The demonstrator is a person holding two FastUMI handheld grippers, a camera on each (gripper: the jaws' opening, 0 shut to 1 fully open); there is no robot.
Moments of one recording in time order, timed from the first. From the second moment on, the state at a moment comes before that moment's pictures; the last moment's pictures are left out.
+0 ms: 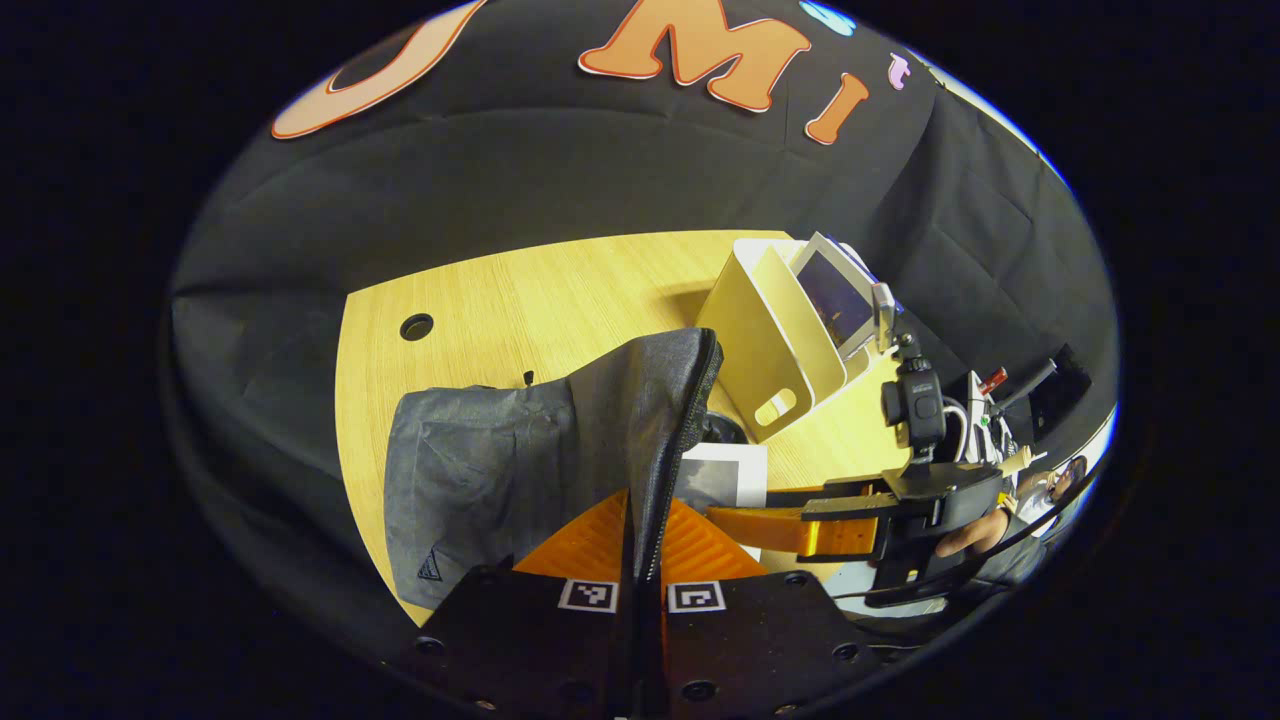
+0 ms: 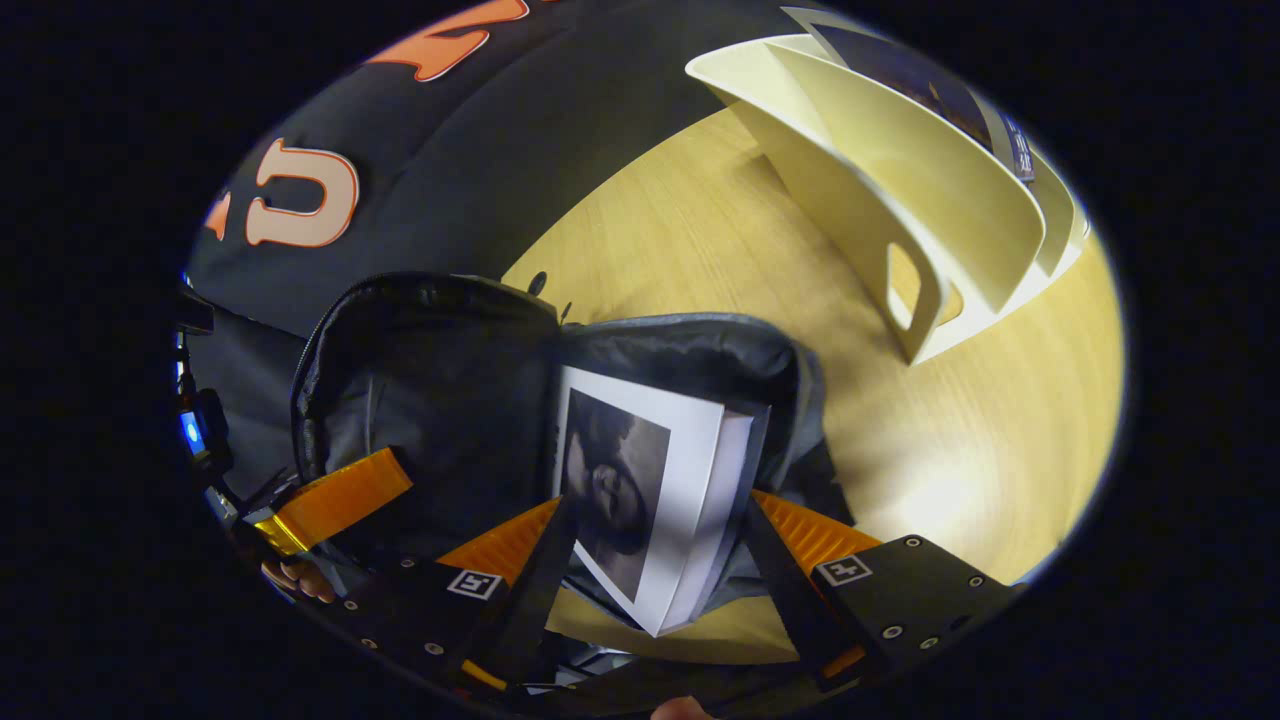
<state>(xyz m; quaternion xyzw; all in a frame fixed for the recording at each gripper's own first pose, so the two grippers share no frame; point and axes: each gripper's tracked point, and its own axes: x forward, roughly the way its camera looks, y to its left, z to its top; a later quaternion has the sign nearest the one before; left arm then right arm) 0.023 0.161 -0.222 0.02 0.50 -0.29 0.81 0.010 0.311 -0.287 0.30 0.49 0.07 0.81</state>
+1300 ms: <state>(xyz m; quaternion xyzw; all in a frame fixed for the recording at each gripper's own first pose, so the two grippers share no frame) 0.018 0.154 -0.240 0.03 0.52 -0.23 0.82 0.077 0.067 -0.117 0.06 0.49 0.03 0.87</state>
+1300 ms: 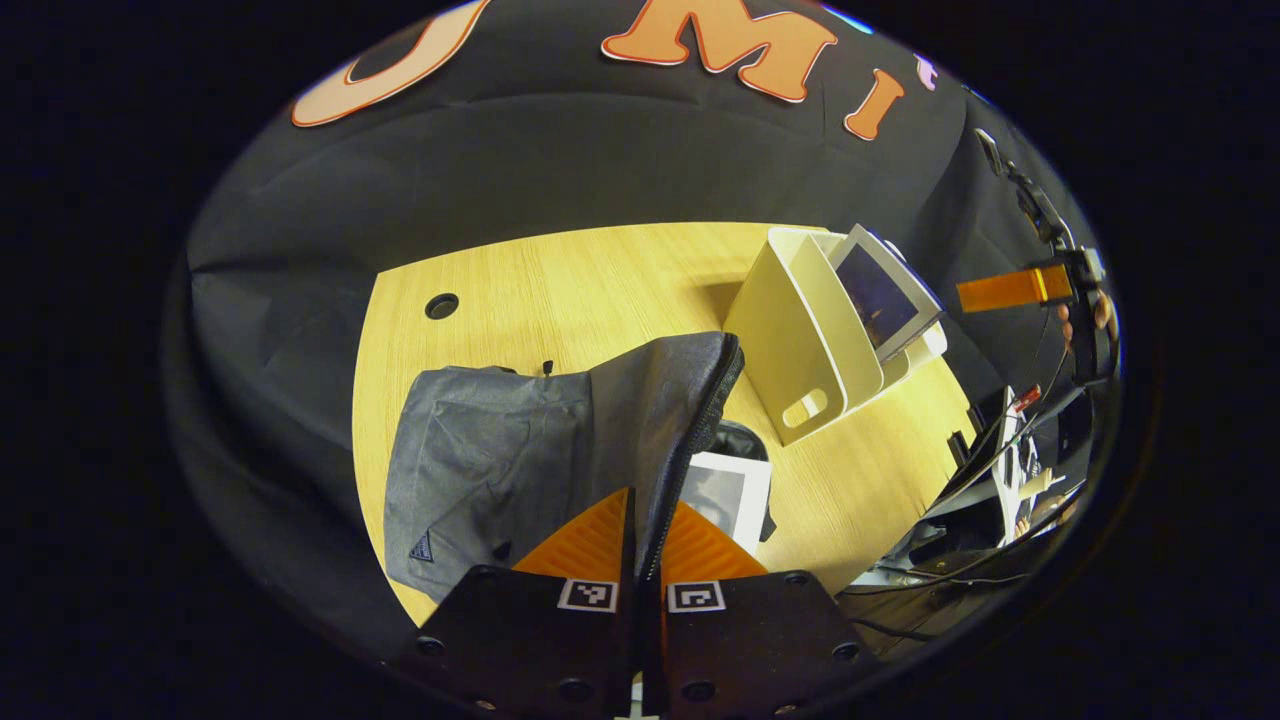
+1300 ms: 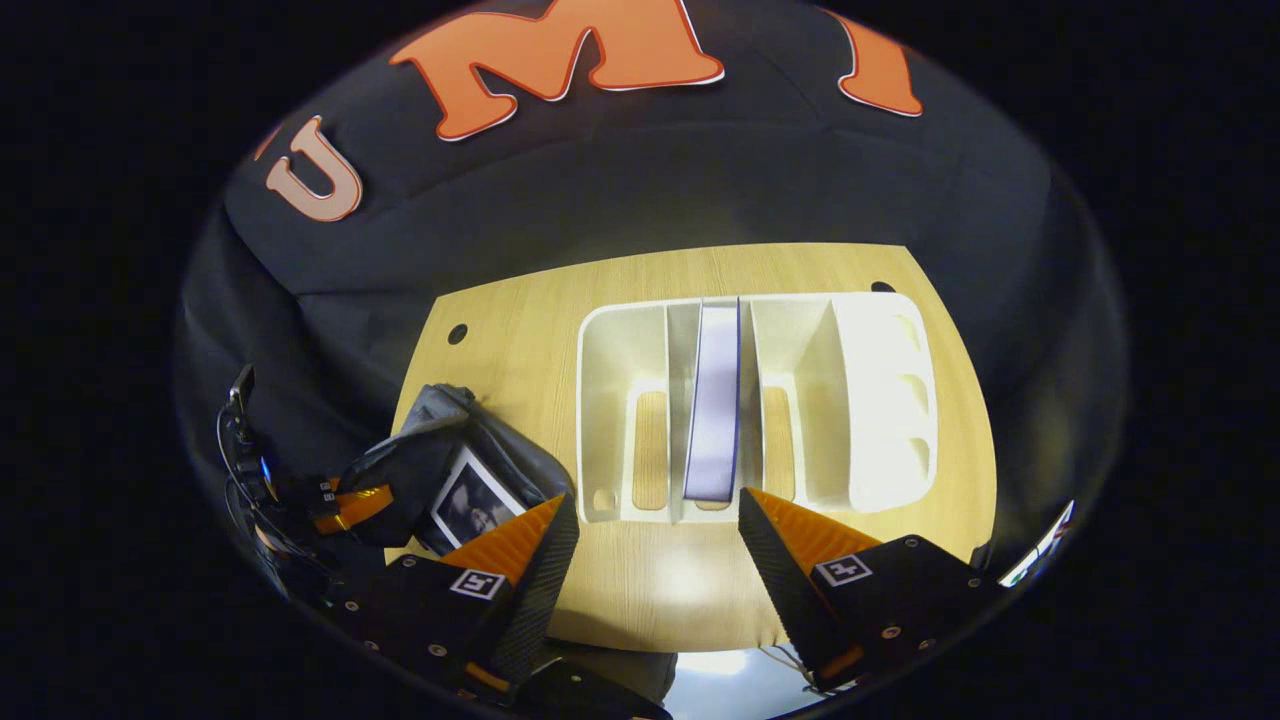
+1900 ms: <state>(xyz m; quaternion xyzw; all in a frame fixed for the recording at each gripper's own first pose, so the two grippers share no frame) 0.008 0.149 -0.245 0.02 0.53 -0.19 0.83 0.139 0.035 -0.170 0.01 0.55 0.03 0.84</state>
